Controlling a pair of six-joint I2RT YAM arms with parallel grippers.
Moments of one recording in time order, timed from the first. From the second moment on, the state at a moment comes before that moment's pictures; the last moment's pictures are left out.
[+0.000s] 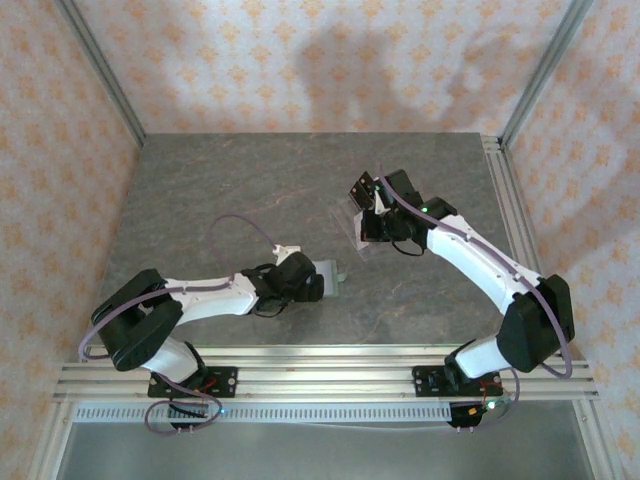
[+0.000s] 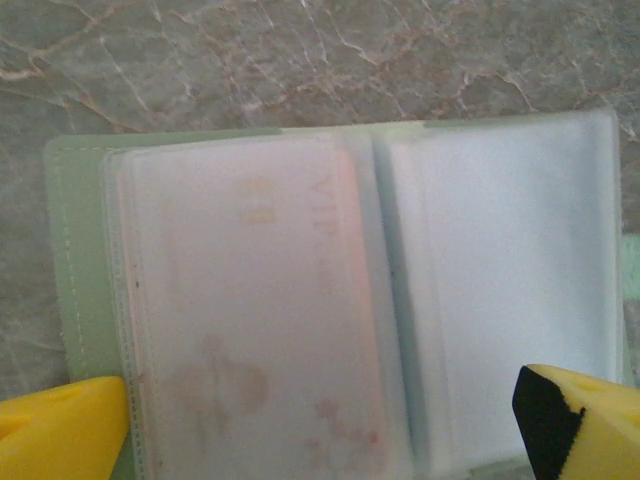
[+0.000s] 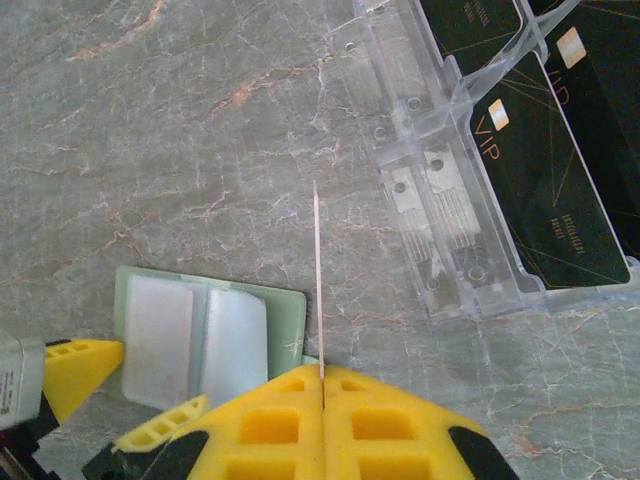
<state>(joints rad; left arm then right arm) -0.84 1.50 0.68 -0.21 -0.26 -0.81 0.53 1.44 1.20 -0.72 -0.12 0.46</state>
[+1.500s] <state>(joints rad) -0.76 1.50 0.70 -0.45 -0.46 -0.81 0.65 1.63 0.70 0.16 -0.51 0.79</state>
